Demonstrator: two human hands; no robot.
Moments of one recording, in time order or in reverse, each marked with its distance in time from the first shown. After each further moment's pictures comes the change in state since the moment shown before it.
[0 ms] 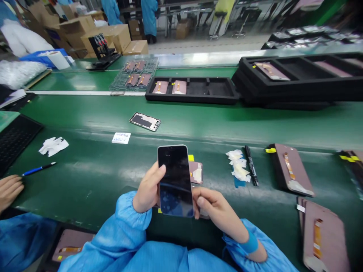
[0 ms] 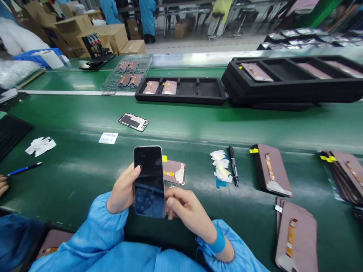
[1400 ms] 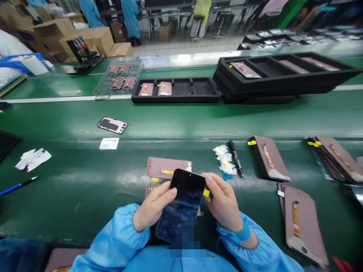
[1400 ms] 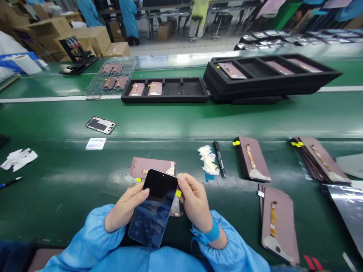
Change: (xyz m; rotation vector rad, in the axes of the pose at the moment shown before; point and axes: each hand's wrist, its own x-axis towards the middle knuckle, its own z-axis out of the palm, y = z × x) left_hand -0.014 -0.010 0.004 0.253 -0.328 -0.198; right_hand 0.000 0.006 -0.009 0.155 0.569 -0.115
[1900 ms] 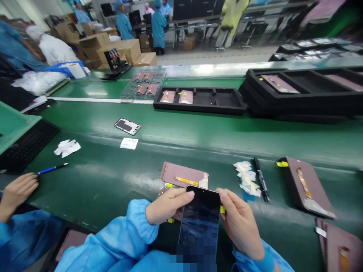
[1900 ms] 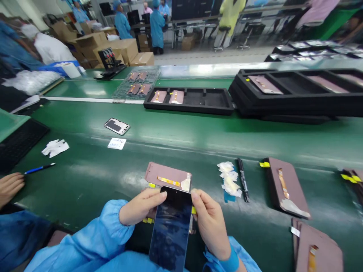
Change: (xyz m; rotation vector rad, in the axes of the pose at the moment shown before) left_hand 0.004 -0.003 -0.008 -0.005 0.060 -0.247; right_hand -0.003 0.004 -0.005 -0.041 -0.016 0.130
